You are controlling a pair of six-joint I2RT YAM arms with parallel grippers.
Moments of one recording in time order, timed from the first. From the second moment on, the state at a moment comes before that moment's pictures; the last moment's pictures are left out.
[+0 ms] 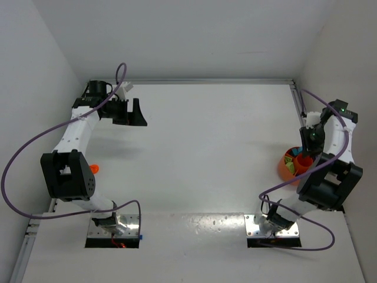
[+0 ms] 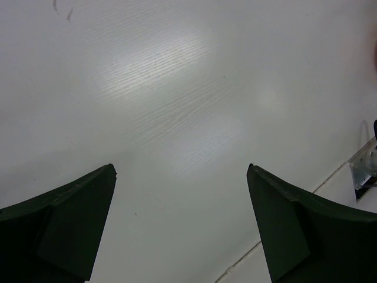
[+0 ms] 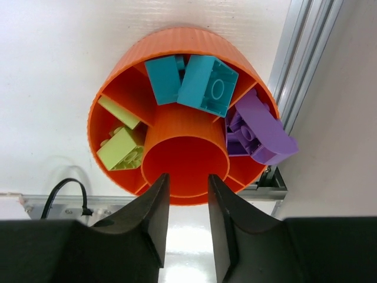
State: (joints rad) left arm 0.07 1.57 1.37 -0.78 0.66 0.13; right arm -0.54 1.54 1.27 -1.12 -0.06 -0.59
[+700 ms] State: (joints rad) left arm 0.43 1.49 1.19 -0.90 0.27 0.36; right arm -0.11 1.74 1.59 -1.19 -0.41 -0.42
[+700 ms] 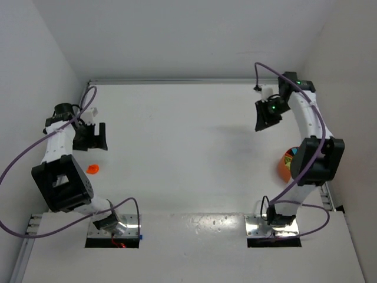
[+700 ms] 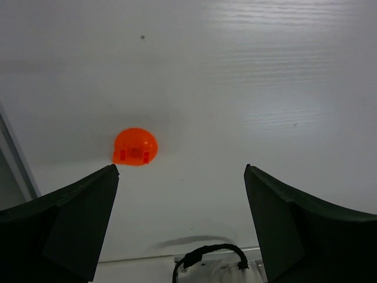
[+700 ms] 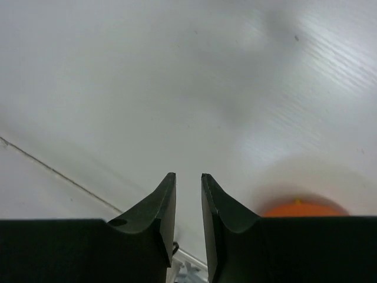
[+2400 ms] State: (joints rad) left arm 0.59 1.69 0.98 -0.69 0.22 0.63; right arm 0.23 1.98 1.65 -1.18 -0.29 -0.41
